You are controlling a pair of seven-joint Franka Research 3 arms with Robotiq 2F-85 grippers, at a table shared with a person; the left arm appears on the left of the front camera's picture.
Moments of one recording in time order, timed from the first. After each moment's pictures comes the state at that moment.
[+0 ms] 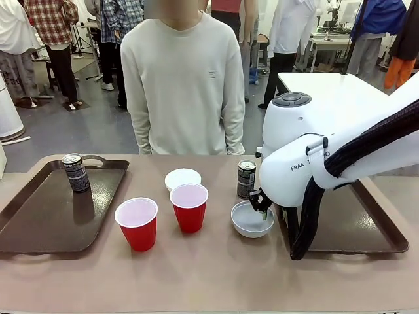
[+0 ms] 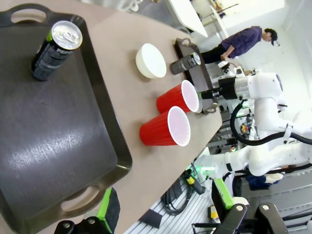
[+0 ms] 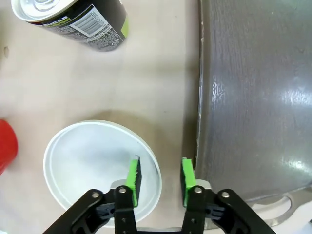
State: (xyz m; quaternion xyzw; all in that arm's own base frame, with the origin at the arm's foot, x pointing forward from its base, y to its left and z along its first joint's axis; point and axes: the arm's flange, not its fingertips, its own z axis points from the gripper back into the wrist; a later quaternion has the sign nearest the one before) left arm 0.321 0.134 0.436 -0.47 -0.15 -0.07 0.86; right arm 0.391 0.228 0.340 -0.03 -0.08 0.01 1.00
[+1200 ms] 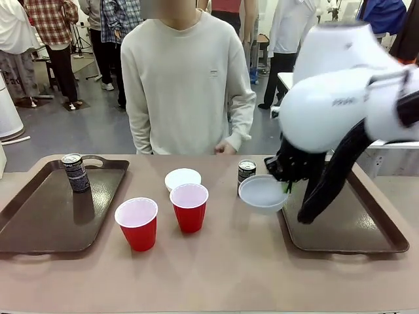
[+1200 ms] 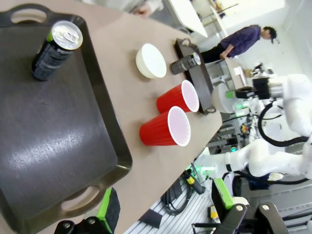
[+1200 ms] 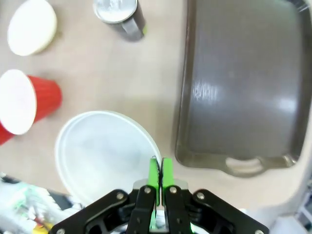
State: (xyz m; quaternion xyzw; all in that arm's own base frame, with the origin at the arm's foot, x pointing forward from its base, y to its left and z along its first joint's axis) left arm 0.321 0.134 0.436 -0.47 -0.15 -0.07 0.86; right arm 0.346 0.201 0.478 0.01 -0.09 0.04 1.00
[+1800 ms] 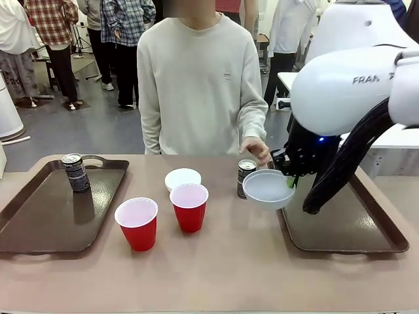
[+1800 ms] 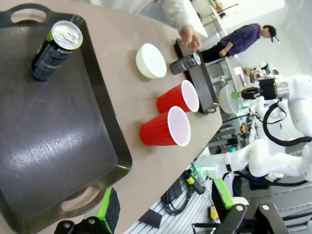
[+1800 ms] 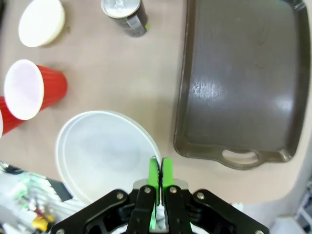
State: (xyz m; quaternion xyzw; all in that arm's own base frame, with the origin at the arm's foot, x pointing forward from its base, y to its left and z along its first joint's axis) left arm 0.321 0.134 0.436 -0.47 -0.15 -0.07 0.86; right arm 0.345 0.192 0.489 0.02 -0.08 0.05 1.00
